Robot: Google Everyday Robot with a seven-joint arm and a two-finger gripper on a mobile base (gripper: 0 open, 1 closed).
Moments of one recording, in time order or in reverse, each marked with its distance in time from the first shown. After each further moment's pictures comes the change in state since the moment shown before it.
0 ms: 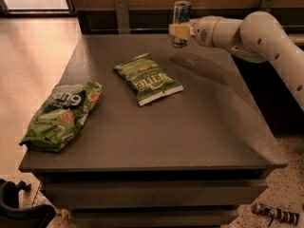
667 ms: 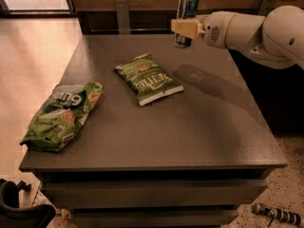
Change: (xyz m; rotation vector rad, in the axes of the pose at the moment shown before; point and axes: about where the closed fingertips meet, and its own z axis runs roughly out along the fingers) arm -0.037 0.070 -0.065 -0.045 -0.035 0.042
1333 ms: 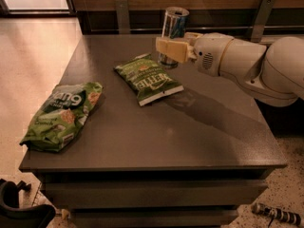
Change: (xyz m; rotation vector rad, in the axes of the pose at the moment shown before) arm 0.014 0.107 -0.036 -0.078 -0.072 0.011
